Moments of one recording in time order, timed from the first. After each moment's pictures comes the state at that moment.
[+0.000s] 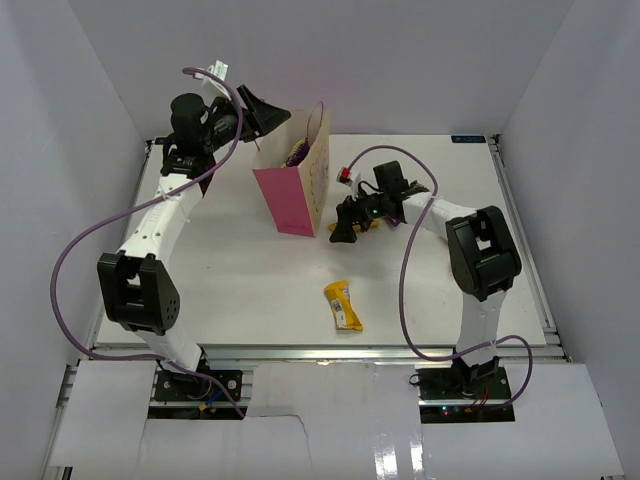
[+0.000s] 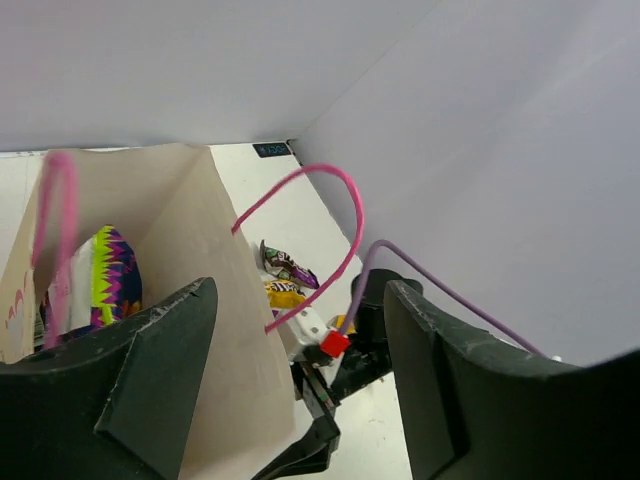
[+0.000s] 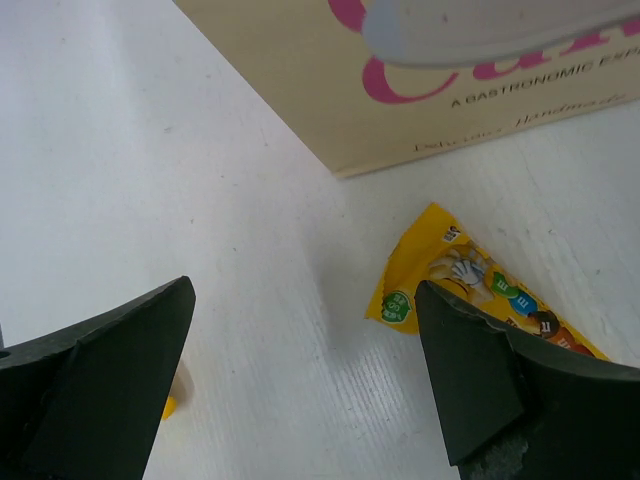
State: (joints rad) left arm -0.16 1.67 1.56 0.14 0.62 -0.70; right arm 0.42 1.94 1.31 -0.18 -0.83 -0.28
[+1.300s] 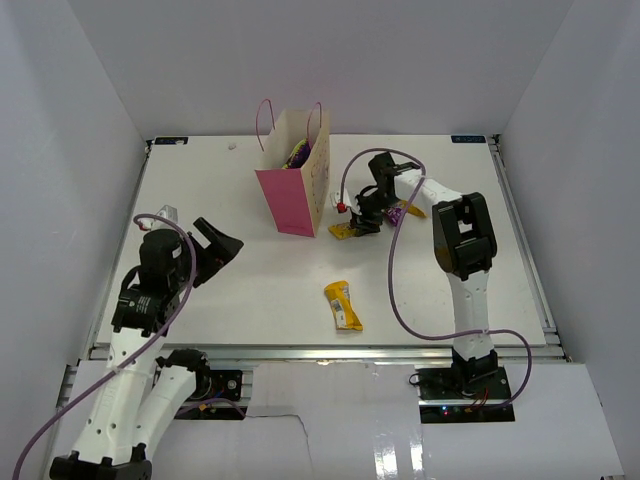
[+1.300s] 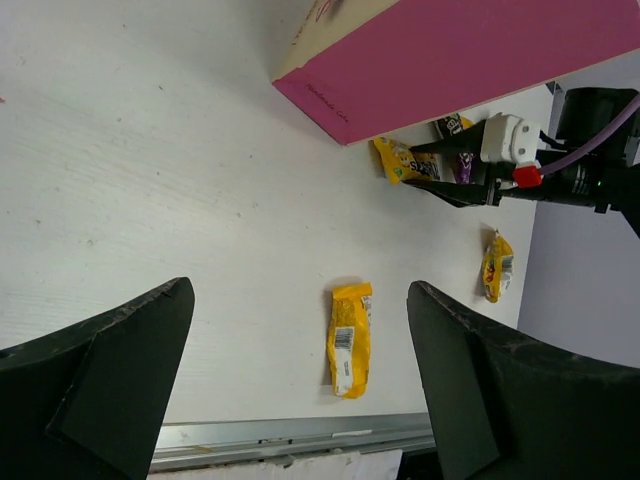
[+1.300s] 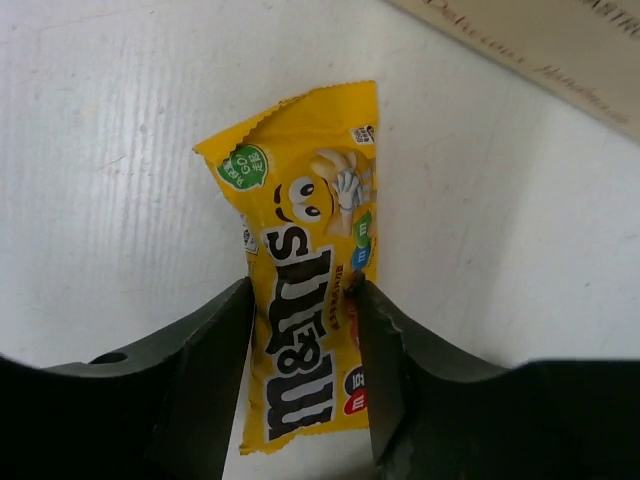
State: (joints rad) left arm -0.17 0.67 0.82 -0.67 0.09 -0.78; right arm 0.38 2.23 1.75 -0.85 -0.65 -1.41
